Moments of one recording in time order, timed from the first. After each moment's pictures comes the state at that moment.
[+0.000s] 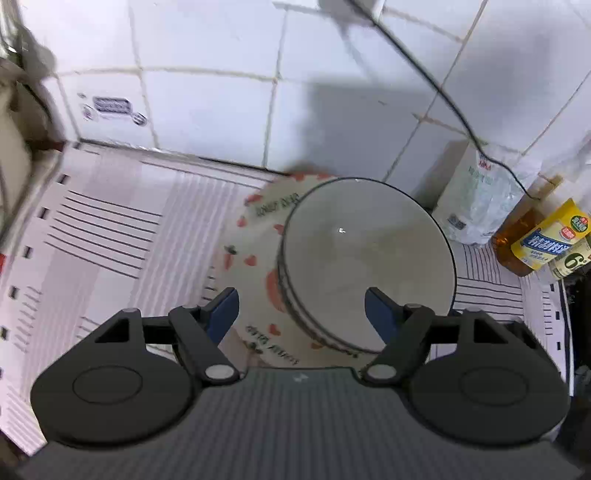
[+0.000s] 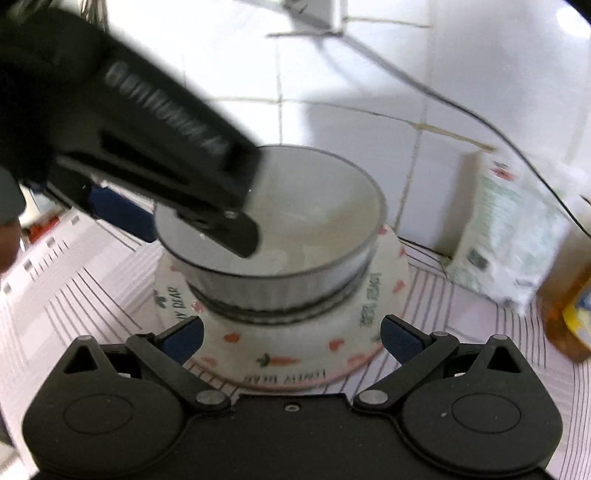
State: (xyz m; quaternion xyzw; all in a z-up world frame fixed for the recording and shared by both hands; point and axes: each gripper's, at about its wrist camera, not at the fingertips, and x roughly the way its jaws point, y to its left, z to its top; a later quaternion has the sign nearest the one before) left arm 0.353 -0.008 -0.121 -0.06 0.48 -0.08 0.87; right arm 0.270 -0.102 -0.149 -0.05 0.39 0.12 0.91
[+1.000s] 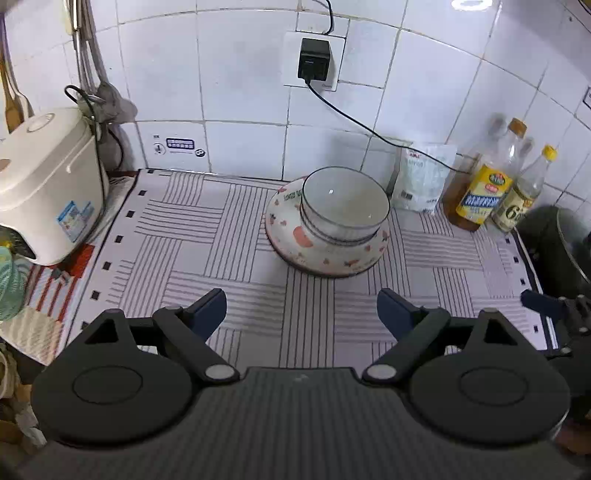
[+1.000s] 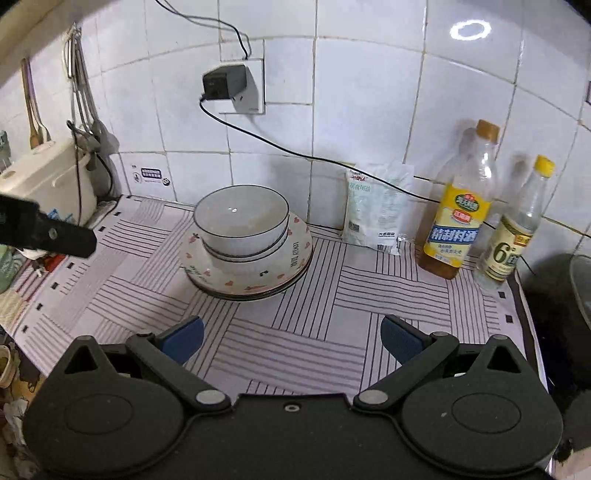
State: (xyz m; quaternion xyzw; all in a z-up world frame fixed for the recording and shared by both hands) left arm 0.168 0.048 -0.020 -0.01 0.42 -0.10 0.90; right arm 0.118 -0.129 -0.045 -0.02 0.38 -0.01 0.93
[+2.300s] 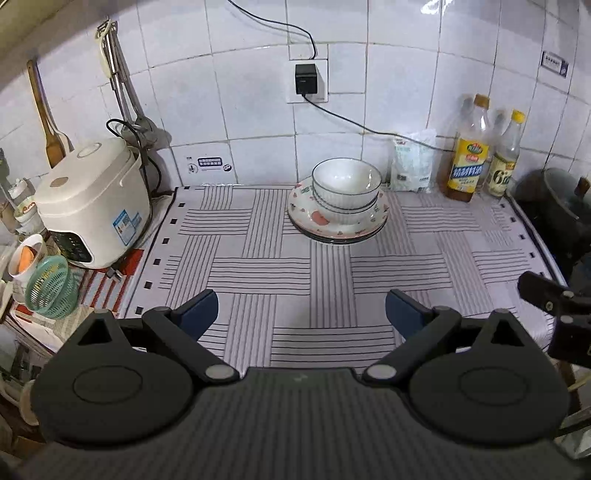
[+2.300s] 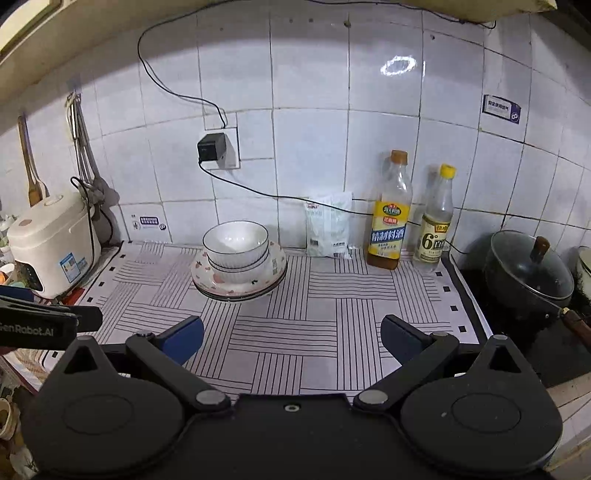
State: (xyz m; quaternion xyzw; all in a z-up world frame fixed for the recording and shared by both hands) left arm 0.045 0.069 -0.003 0.05 0.36 -0.10 0.93; right arm -0.021 -0.099 0.011 0.02 0.30 -0.09 0.95
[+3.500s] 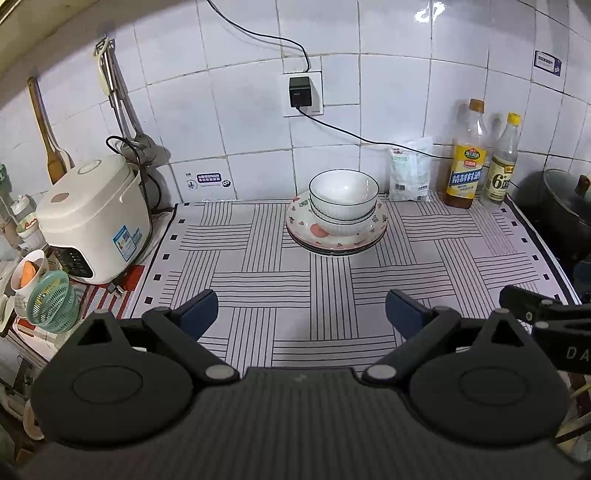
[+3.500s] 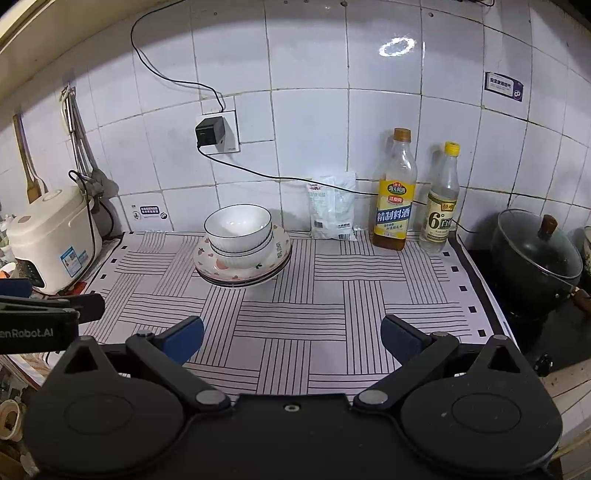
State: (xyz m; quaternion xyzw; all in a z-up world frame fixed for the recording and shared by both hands) left arm 0.041 0.061 -0.009 0.07 0.33 -0.09 0.94; right arm -0.013 -0.098 -0.003 0.04 0.32 -0.08 0.94
